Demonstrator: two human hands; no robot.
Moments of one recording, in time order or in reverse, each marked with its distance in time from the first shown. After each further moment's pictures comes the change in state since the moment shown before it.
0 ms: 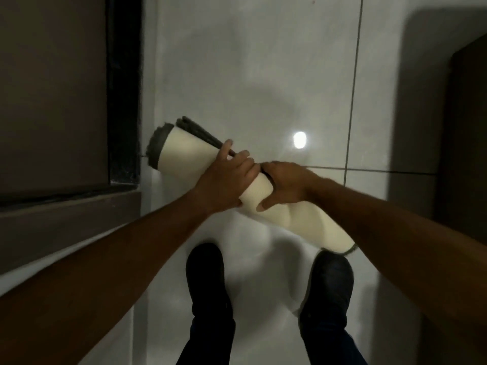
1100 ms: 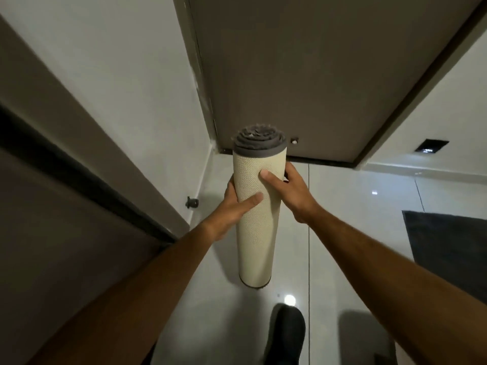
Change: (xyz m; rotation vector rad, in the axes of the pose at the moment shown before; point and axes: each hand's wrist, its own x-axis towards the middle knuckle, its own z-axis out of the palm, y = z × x) left_hand 0.313 -0.444 -0.513 -1.782 0.534 -0.502; right_hand 0.033 -0.139 -0.773 0.880 0.708 -0.242
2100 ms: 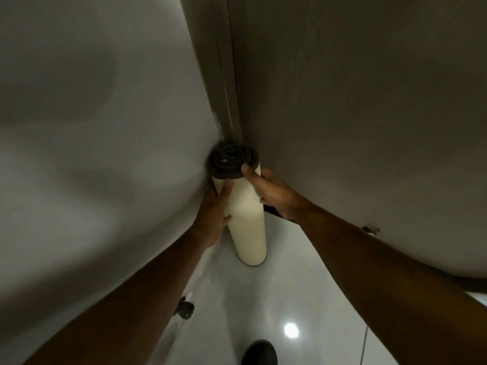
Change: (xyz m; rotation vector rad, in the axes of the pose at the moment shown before) left_hand 0.436 -0.002 -0.236 -0.326 0.494 -0.228; right_hand 0.552 0.027 0.095 -0.157 -0.478 0.290
